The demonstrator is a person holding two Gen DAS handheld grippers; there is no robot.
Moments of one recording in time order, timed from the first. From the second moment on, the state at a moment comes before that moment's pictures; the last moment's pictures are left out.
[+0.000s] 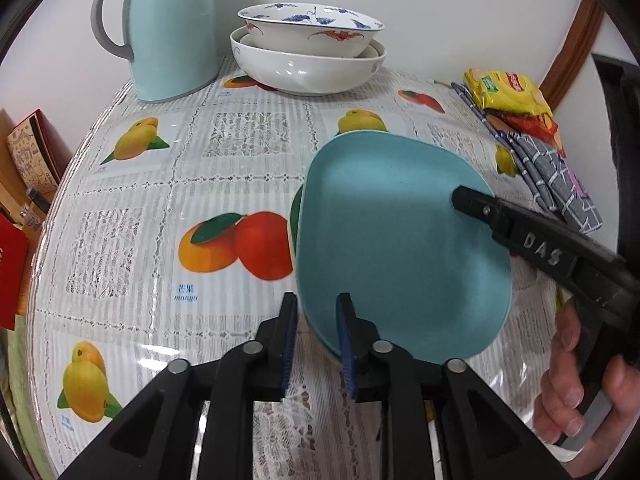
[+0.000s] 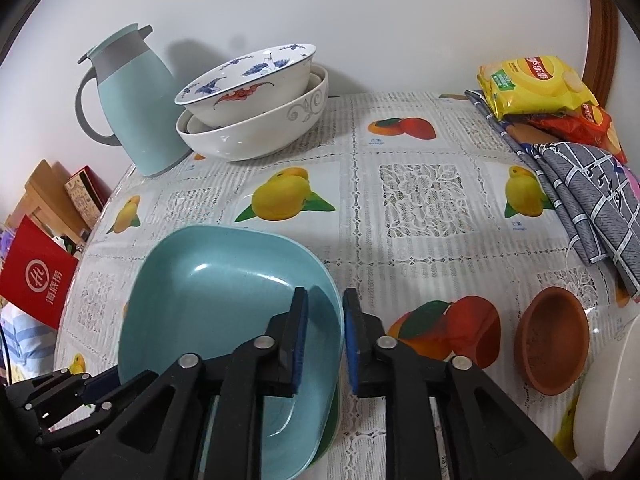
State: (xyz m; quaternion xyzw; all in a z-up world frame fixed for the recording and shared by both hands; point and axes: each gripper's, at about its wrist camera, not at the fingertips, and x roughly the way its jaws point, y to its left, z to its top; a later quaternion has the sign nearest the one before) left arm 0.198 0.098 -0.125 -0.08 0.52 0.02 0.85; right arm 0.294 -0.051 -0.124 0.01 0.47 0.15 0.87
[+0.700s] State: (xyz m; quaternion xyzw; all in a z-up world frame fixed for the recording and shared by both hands) left arm 0.152 0.062 -0.081 -0.05 0.48 0.03 0.87; right arm 0.209 -0.155 -0.073 0.04 0.41 0.07 0.91
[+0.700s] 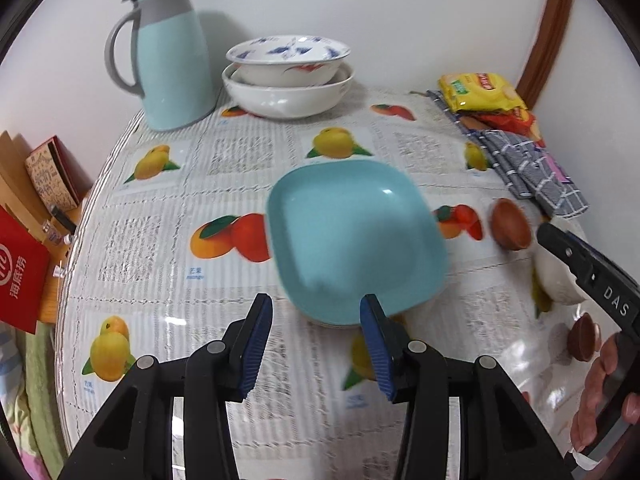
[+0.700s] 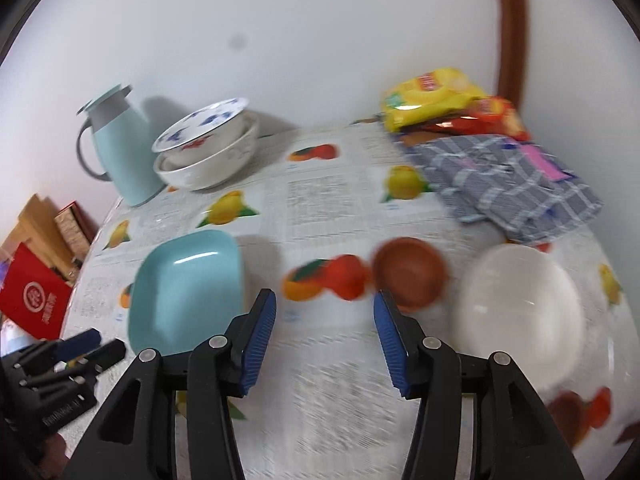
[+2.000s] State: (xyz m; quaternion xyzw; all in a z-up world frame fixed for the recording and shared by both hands) left arm 0.155 -0.106 -0.048 0.00 0.42 0.00 0.91; right arm 0.115 -0.361 -0.065 0.12 0.37 -0.01 0.92
